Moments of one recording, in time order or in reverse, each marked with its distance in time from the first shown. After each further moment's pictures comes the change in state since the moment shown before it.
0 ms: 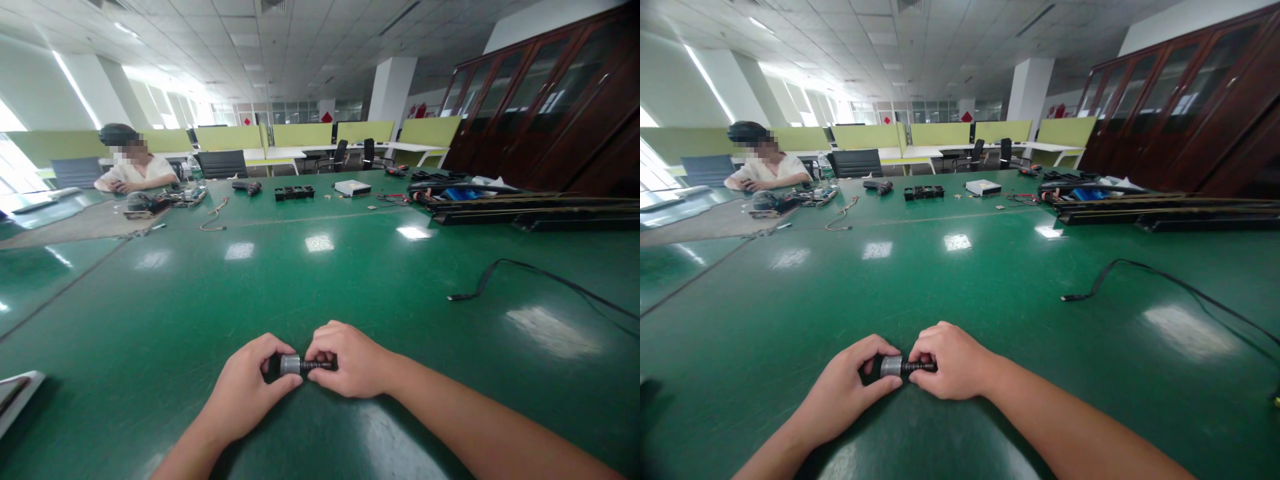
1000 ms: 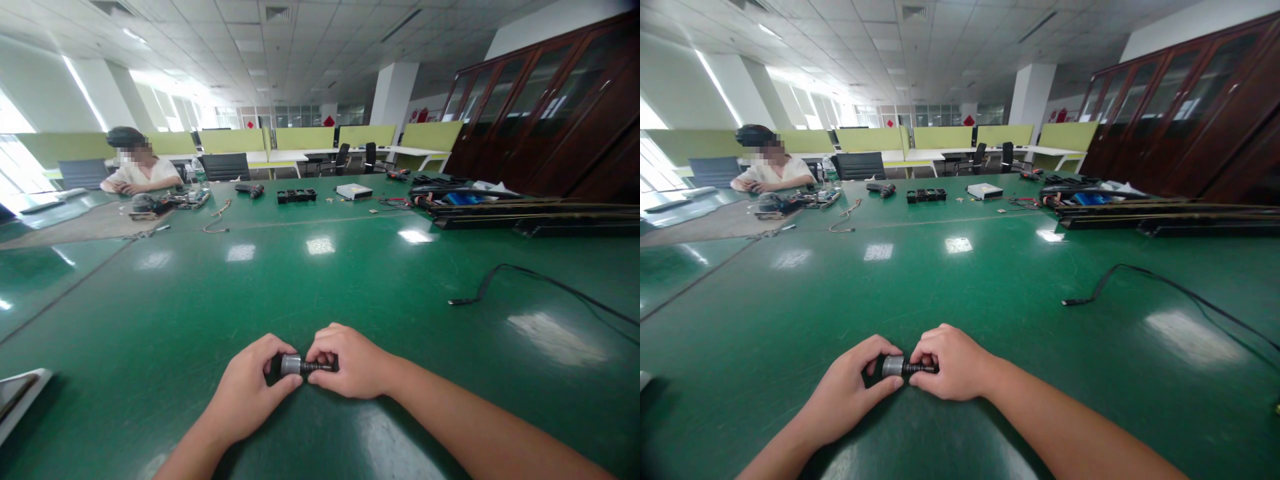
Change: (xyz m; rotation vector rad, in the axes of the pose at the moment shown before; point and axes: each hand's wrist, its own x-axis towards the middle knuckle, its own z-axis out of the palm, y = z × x) left_hand -0.004 0.001 -0.001 0.009 0.009 0.030; right_hand 0.002 -0.004 -0.002 0.070 0.001 0.045
